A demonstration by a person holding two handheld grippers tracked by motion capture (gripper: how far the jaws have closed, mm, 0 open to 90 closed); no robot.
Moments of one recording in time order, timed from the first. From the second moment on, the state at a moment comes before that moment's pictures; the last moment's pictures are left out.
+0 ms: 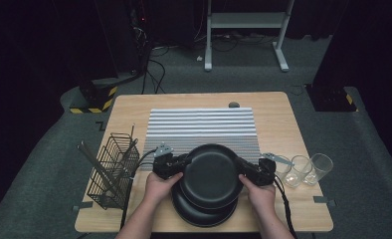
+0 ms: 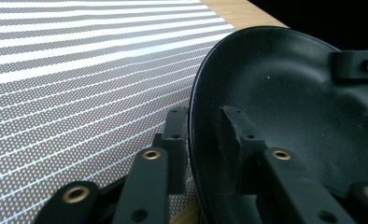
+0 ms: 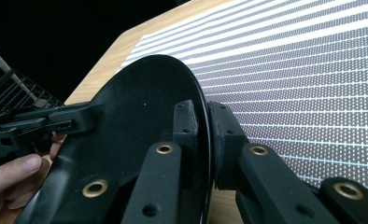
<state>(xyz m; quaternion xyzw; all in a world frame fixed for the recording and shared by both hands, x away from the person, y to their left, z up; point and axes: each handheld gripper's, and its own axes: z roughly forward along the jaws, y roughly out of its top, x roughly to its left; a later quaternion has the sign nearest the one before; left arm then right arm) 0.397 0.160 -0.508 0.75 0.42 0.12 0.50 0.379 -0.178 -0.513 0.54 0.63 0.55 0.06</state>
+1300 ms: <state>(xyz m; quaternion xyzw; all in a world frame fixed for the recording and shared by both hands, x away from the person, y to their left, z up) 0.366 0.166 -0.515 0.74 0.44 0.15 0.48 0.359 -0.172 -0.505 0.53 0.67 0.52 0.09</state>
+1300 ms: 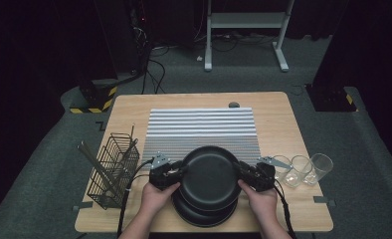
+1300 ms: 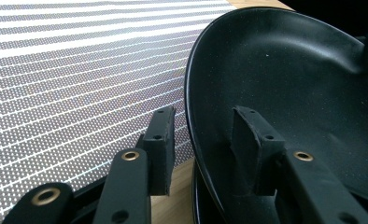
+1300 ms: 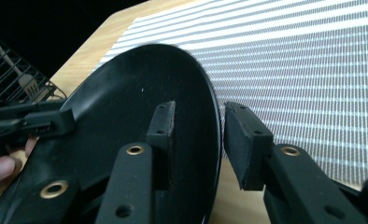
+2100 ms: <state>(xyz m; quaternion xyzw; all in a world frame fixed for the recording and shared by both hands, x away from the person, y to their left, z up) 0.365 0.167 -0.515 0.74 0.44 0.14 0.49 0.318 -0.169 -0.521 0.57 0.65 0.50 0.04</state>
